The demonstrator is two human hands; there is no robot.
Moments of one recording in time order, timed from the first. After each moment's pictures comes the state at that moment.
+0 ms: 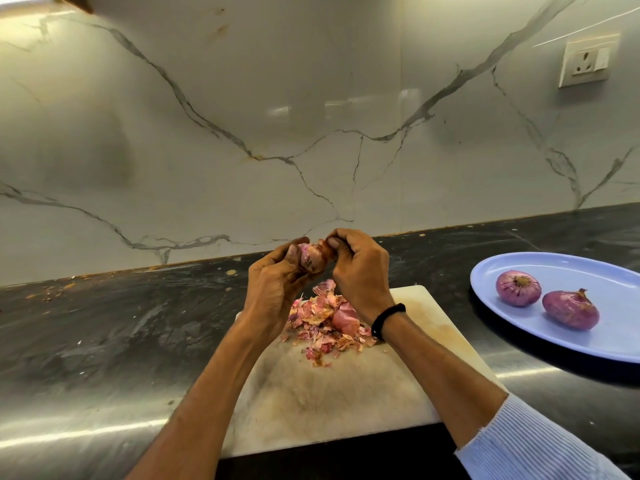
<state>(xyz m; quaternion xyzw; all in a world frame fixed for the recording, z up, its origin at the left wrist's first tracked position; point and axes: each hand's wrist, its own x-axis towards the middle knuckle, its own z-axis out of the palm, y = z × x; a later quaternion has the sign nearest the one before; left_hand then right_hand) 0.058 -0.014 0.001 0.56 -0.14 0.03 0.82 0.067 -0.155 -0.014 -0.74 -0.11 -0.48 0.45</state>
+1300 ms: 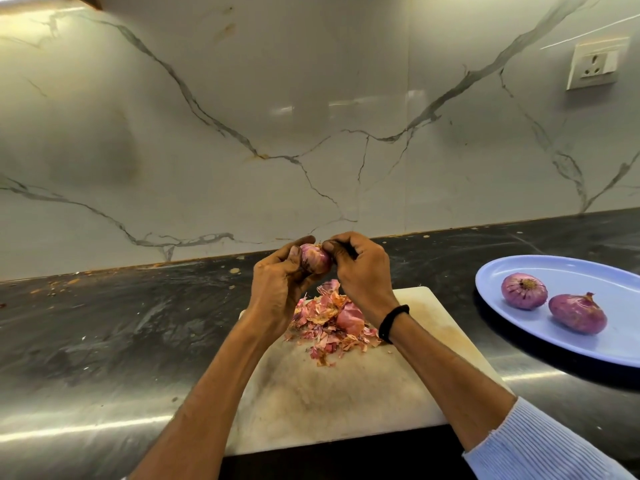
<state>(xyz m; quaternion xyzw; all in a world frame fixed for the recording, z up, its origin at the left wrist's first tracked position) 0.054 -0.015 0.004 0.53 -0.12 0.02 0.84 0.066 -0.152 -0.013 -0.75 -0.10 -0.37 0.54</state>
